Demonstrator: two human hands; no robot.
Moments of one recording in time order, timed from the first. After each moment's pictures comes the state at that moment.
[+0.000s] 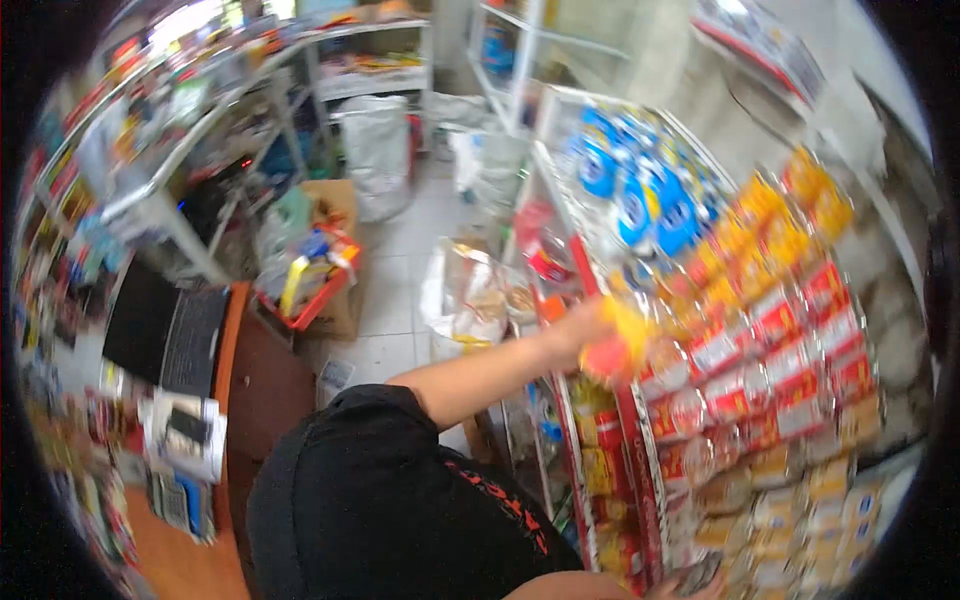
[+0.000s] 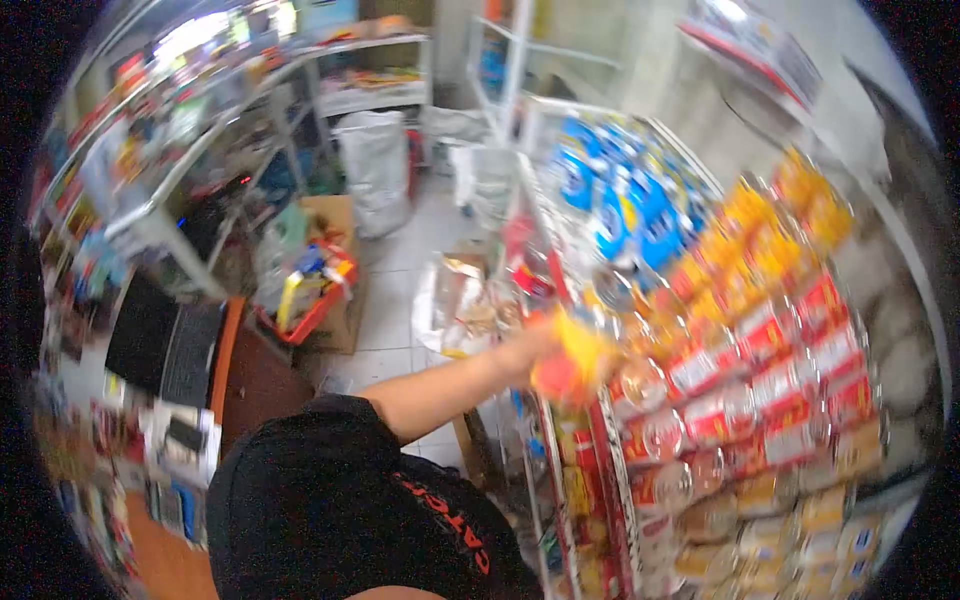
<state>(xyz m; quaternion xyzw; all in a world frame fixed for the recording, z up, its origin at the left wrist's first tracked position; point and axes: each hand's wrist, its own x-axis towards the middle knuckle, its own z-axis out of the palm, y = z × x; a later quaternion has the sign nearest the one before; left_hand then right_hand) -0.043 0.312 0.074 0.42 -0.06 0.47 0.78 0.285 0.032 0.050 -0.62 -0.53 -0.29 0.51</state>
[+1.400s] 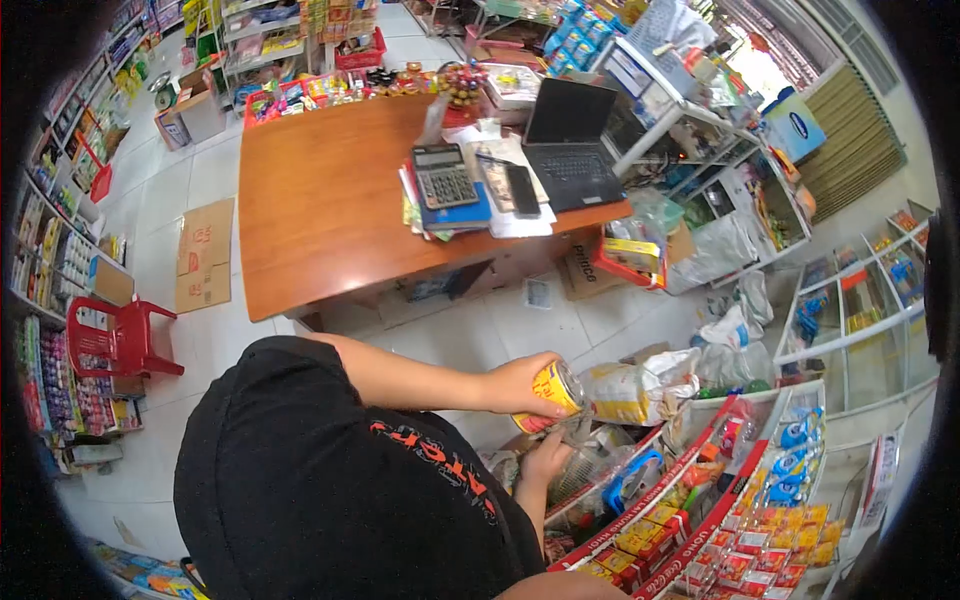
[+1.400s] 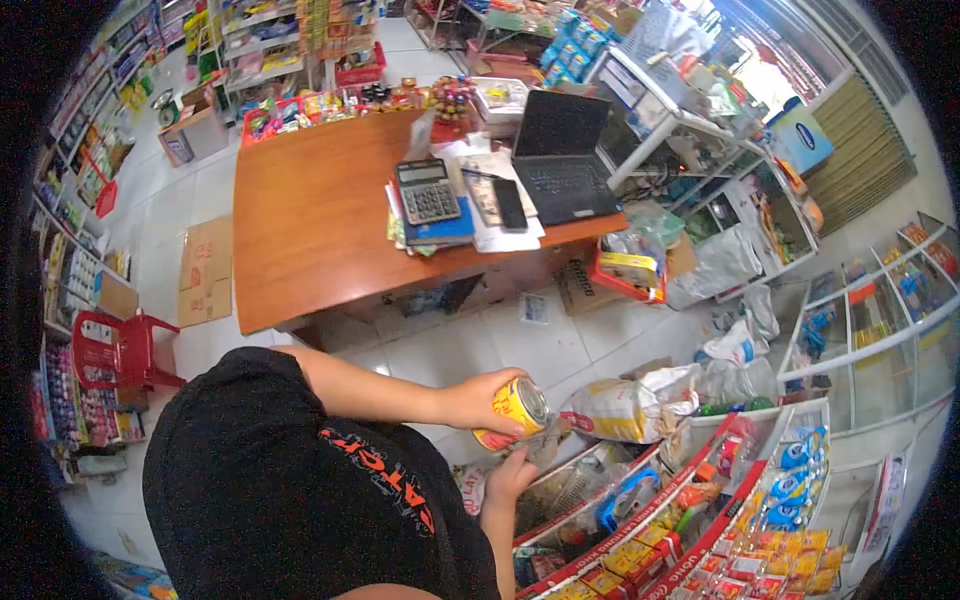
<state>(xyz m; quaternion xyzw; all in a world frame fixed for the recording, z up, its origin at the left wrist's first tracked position) -0.128 -0.312 0.013 0.27 0.65 0.66 0.29 -0.003 -0.184 -0.040 -0.16 -0.79 0.53 0.26</state>
